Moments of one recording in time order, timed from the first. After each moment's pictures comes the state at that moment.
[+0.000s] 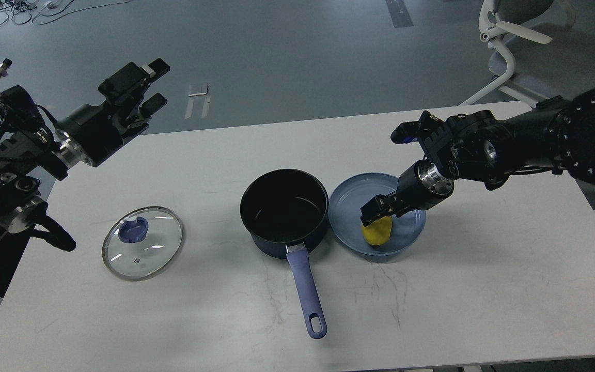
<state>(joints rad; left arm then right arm) -0.91 0.79 -0.40 -1.15 0.71 -0.20 -0.49 1.53 0.00 -1.23 0.80 -0.30 0.46 0.49</state>
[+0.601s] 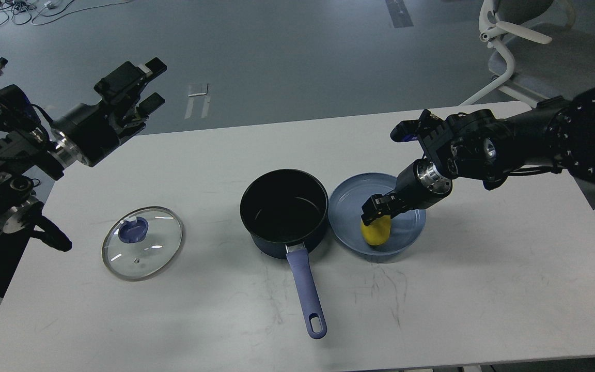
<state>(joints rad) -0.91 0.80 -0.40 -1.15 0.70 -0.21 -0.49 1.53 0.00 -1.23 0.80 -0.27 0.48 0.49</state>
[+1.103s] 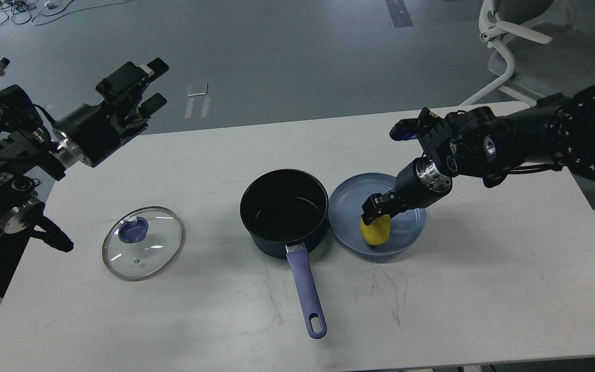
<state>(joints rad) -0.91 0.80 -0.40 -1.16 0.70 -0.21 -0.49 1.56 0.00 -1.23 0.81 -0.27 0.49 0.49</state>
